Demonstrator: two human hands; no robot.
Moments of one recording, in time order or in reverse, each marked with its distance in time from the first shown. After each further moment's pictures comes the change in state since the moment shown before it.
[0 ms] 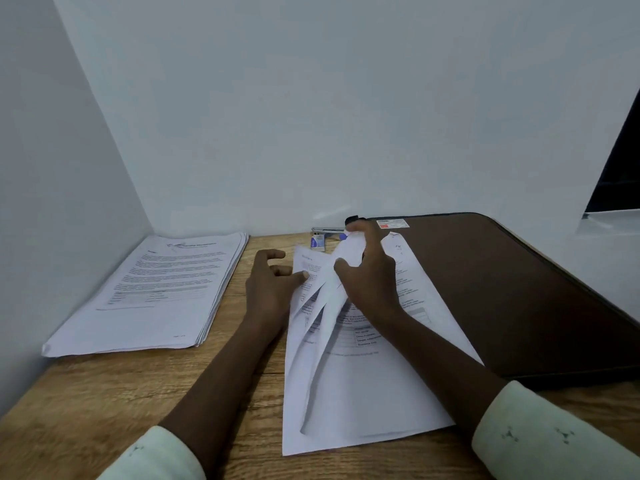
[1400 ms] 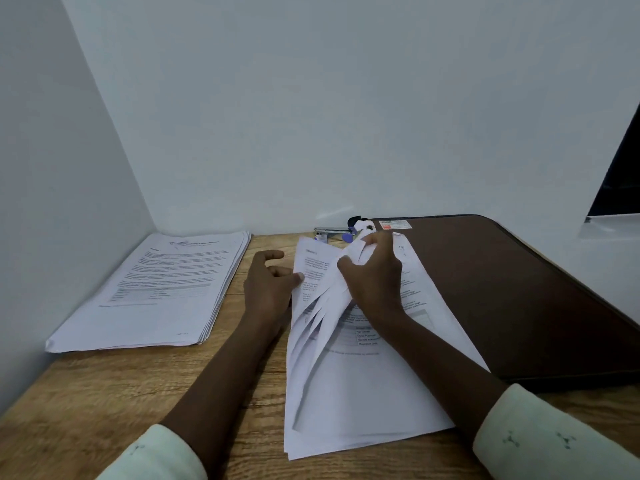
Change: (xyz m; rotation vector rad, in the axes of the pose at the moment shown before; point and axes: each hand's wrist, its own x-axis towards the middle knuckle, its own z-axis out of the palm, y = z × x) left_hand 0.002 -0.004 -0.004 -0.086 0.033 -0.074; right_hand 0.001 0.000 0.004 0.026 0.111 0.080
